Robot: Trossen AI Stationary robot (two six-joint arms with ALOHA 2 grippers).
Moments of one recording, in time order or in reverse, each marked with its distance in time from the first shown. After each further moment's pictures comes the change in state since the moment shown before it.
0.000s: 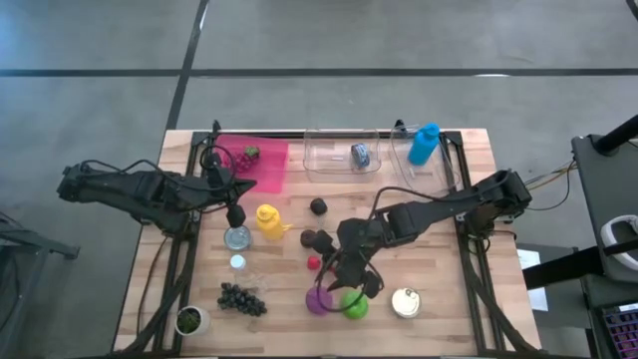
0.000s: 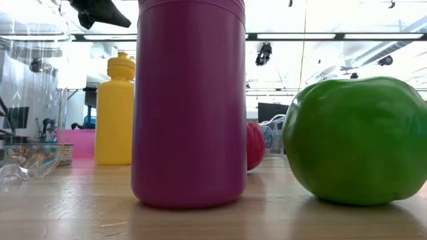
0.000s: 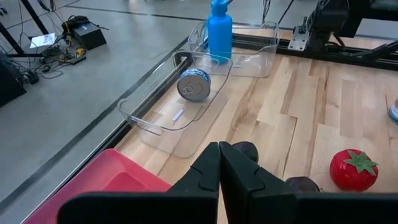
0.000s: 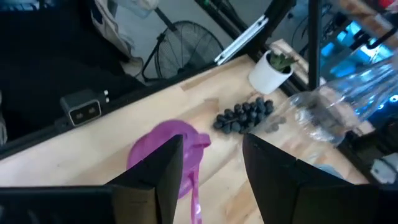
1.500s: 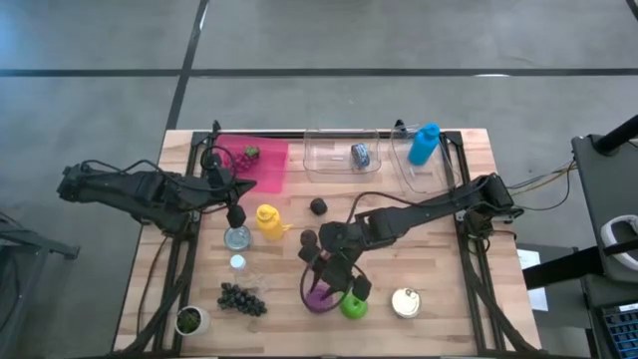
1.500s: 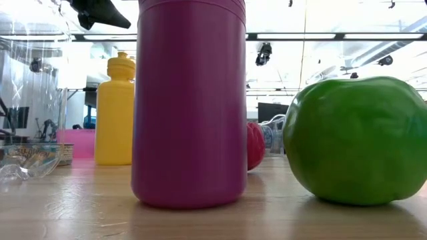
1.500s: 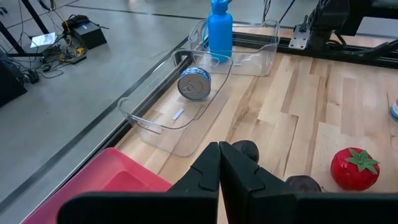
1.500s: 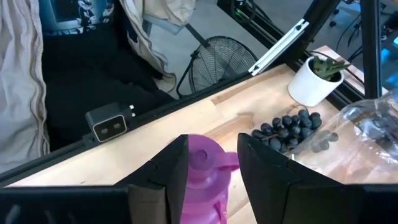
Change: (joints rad) left arm 0.000 0.000 -0.005 0.000 0.000 0.000; right arm -0.029 0.129 0.028 0.076 -0.208 0.042
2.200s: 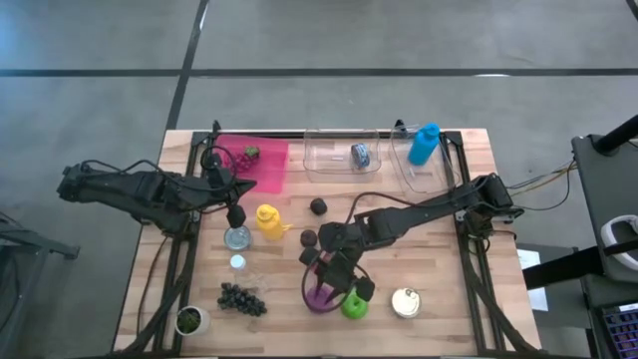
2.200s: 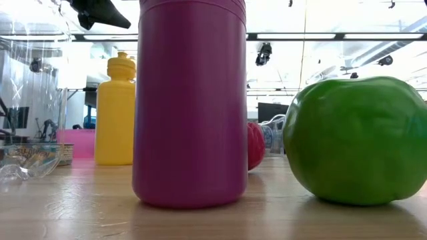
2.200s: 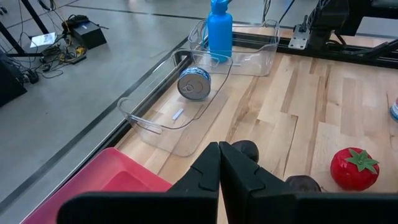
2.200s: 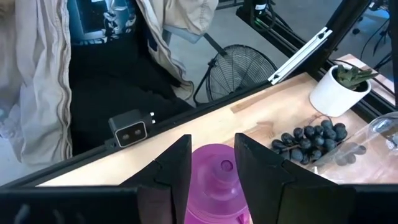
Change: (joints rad) left arm 0.000 0.000 0.000 0.000 0.000 0.000; right arm -0.003 0.006 -0.003 -0.001 -0.088 0.001
